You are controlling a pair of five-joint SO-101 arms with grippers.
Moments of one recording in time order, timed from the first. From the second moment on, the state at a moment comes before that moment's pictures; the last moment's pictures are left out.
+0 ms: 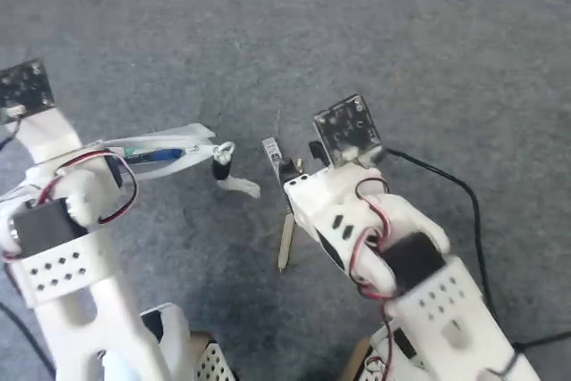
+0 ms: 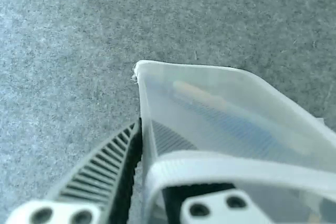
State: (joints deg) left arm -28.9 -46.5 34.0 77.1 5.8; right arm -37.5 -53.6 45.8 51.5 -5.9
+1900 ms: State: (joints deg) left arm -28.7 -47.0 34.0 77.0 5.8; right arm -35.0 15.6 19.4 49.9 -11.5
